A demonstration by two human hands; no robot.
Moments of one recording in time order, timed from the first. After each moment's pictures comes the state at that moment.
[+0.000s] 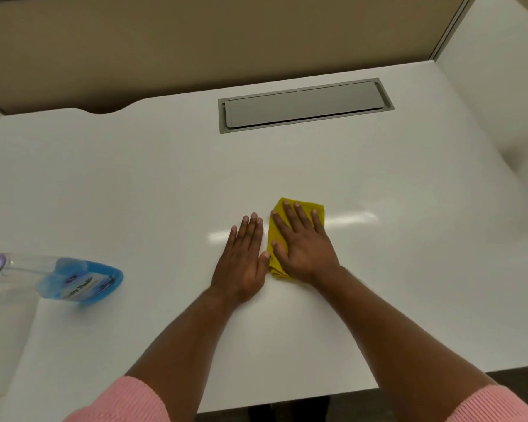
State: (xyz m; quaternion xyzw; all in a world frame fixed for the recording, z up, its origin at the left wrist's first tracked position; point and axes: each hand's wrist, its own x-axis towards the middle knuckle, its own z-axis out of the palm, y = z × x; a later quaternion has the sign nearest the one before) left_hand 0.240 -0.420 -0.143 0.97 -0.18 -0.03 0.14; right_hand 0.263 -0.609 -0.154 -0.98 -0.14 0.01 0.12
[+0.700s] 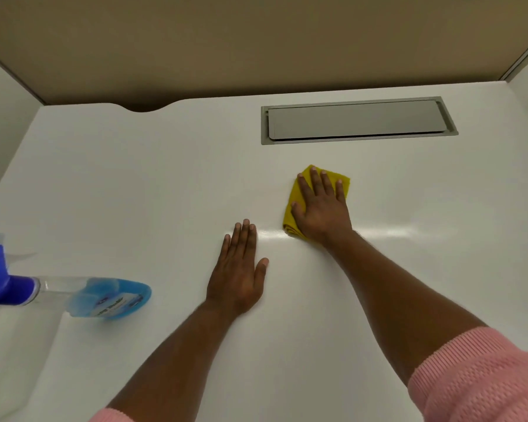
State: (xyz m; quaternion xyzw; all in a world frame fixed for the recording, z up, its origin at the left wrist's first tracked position) left_hand 0.276 -0.347 -0.152 0.99 -0.09 -0.01 0.14; right_hand 0.412 -0.559 -0.148 -0.99 -0.09 0.03 0.13
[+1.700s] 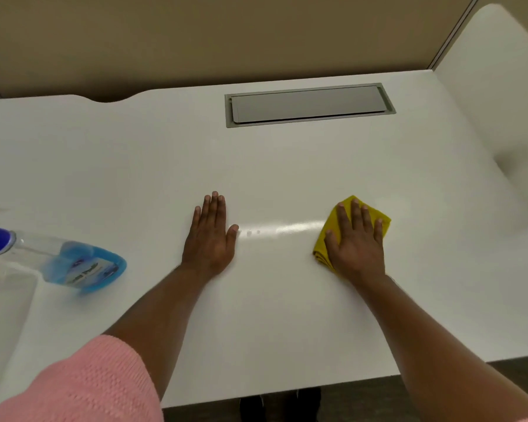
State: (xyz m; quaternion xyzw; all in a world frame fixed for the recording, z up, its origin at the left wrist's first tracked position) left_hand 0.269 -0.351 -0.148 0.99 -0.08 -0.03 0.13; right_hand 0.236 -0.675 -0.150 -0.99 0.07 0.00 0.11
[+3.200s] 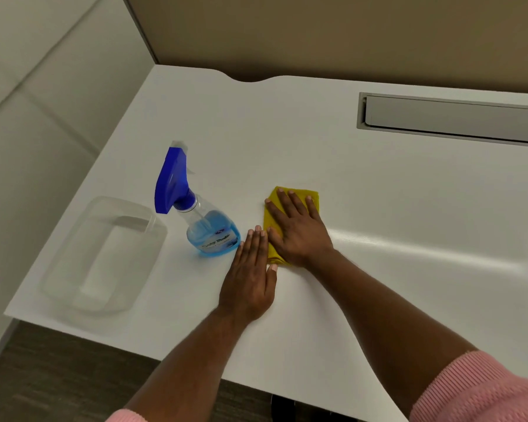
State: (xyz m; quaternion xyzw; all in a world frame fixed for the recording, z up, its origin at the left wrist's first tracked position) left_hand 0.160 -0.230 -0.157 0.99 0.03 0.00 0.15; right_hand 0.301 -0.358 -0.154 -0.94 -0.31 0.06 0.12
